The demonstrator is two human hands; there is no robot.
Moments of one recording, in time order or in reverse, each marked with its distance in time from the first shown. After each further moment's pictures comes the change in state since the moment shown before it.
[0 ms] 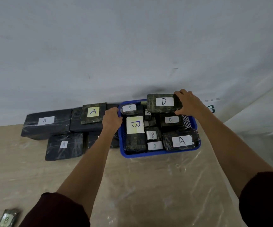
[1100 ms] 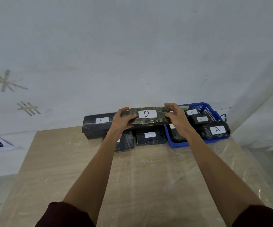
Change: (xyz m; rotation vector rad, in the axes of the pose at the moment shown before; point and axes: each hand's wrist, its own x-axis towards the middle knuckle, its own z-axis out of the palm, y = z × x) left_hand -0.097 -0.172 -0.171 -1.183 -0.194 0.009; right_hand -0.108 -0.323 0.024 1.195 0.362 0.090
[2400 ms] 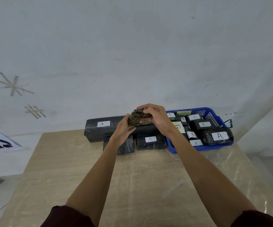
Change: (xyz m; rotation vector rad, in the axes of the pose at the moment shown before) left_hand -0.014 0.001 0.024 -0.043 -0.068 -0.095; right_hand -0.009 -0.053 0.048 0.400 -0.321 -0.149
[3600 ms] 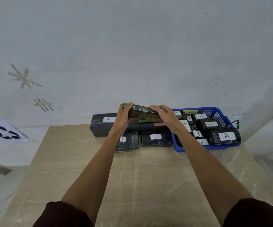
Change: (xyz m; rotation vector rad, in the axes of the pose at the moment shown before) left_hand -0.013 0.023 -0.018 0.010 0.044 0.276; right_hand 0.016 0.032 -0.023 -0.304 0.166 0.306
